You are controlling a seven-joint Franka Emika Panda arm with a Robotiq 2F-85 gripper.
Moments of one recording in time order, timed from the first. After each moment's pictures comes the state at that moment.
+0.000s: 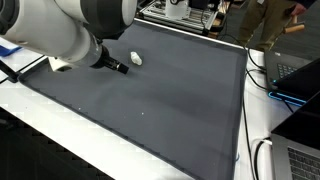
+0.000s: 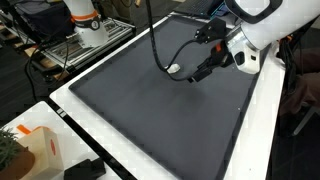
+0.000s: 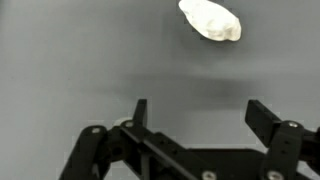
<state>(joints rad) 0.06 1.15 -0.04 -0.73 -0.11 1.32 0.06</state>
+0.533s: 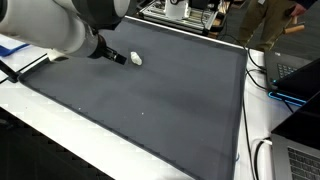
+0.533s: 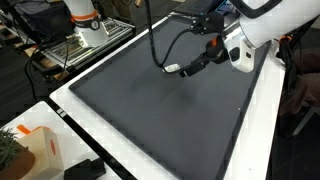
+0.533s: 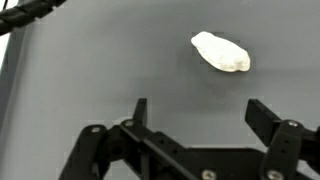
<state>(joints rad) 0.06 1.12 -0.07 -0.73 -0.11 1.20 0.07</state>
